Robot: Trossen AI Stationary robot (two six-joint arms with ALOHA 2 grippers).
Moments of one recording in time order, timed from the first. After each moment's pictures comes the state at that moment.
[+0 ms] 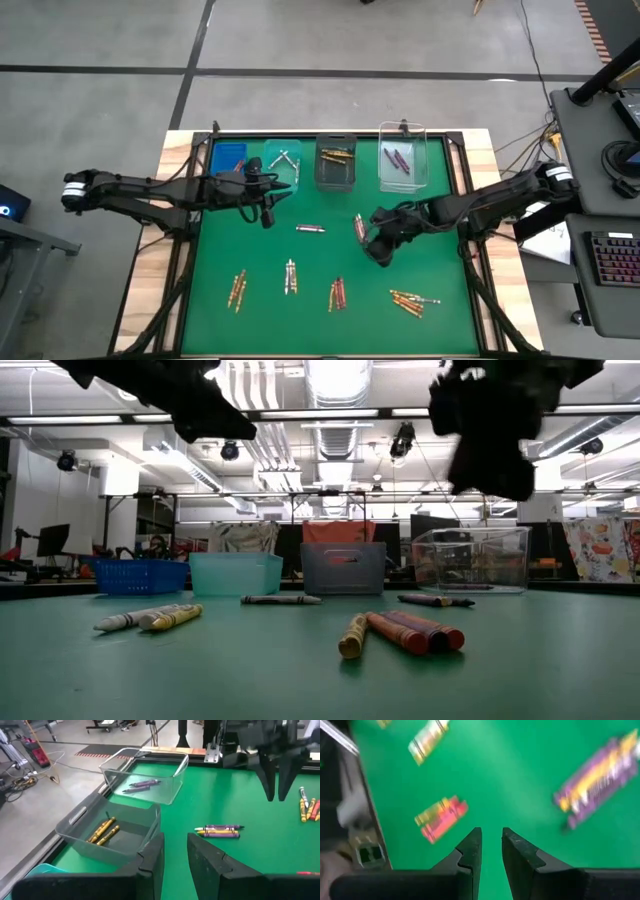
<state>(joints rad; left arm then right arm) 0.02 1.02 0.69 -0.04 -0.29 -0.04 0.19 1.32 0.80 -0.32 -0.09 0.88</state>
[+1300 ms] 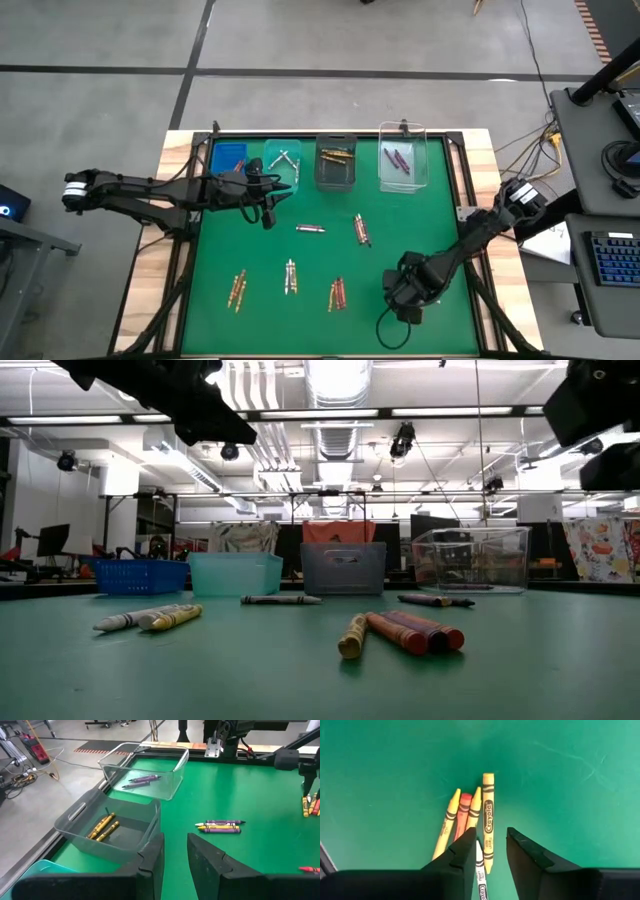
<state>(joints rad) 0.02 1.03 0.69 -0.04 -0.29 -0.04 0.64 1.69 1.08 -0.85 -0.07 0.86</state>
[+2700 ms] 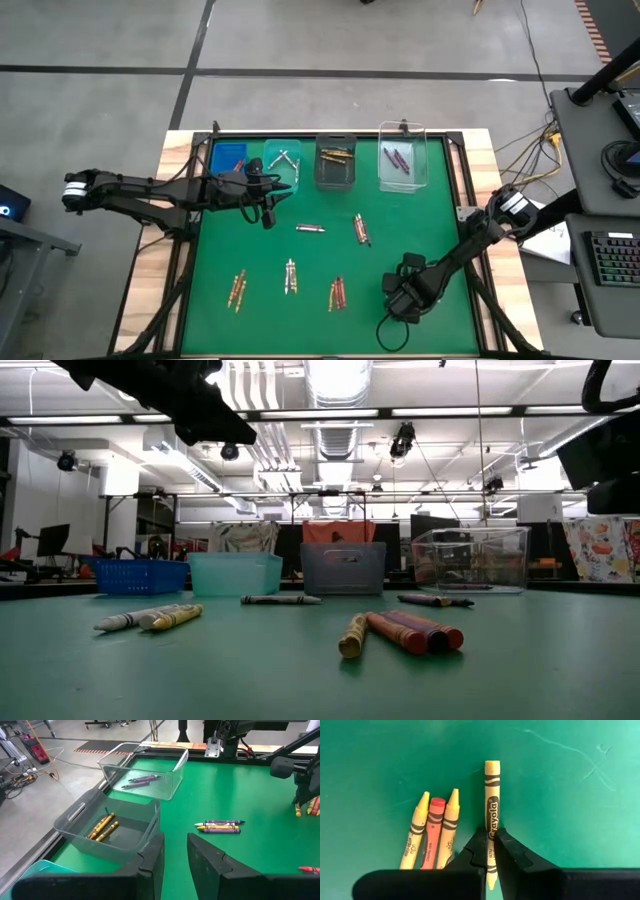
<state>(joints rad) 0.02 1.03 0.69 -0.04 -0.29 -0.03 0.66 1.80 1.07 -0.86 0.02 0.87</state>
